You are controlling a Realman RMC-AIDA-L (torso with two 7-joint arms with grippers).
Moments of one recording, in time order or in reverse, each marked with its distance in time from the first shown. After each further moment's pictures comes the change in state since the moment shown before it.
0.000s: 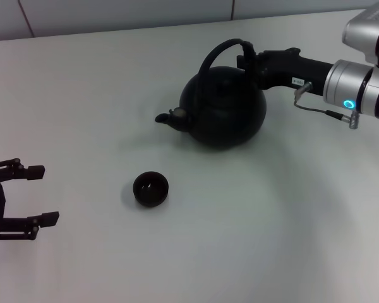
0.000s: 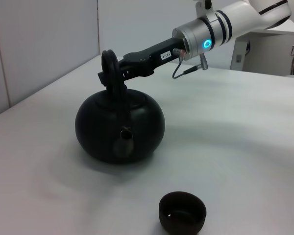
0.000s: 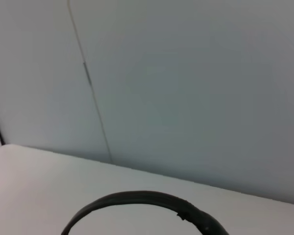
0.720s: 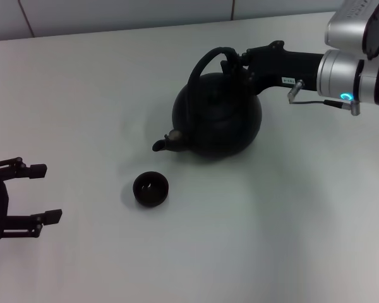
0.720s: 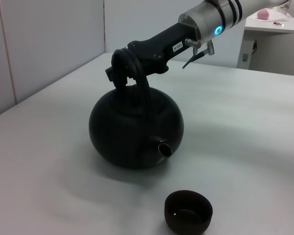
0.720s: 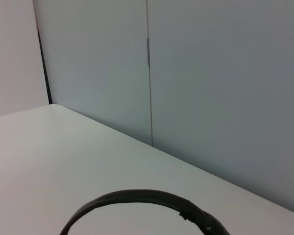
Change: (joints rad) left arm 0.002 -0.010 0.000 0.000 0.004 -0.022 -0.003; right arm -0.087 0.004 -0.323 -0.293 -0.006 -0.002 0.135
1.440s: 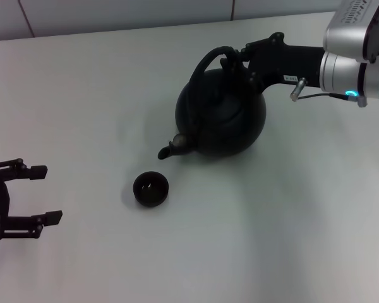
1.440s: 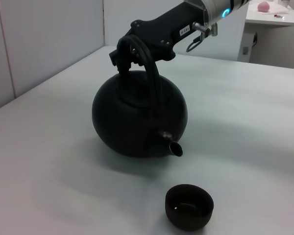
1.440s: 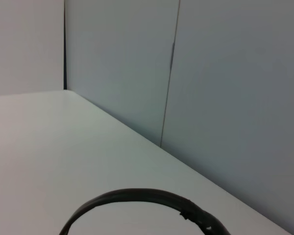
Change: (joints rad) left arm -0.004 -0.006 0.000 0.012 0.023 -0.006 -0.007; right arm -0.075 0.002 -0.113 -0.186 -0.029 0.014 0.011
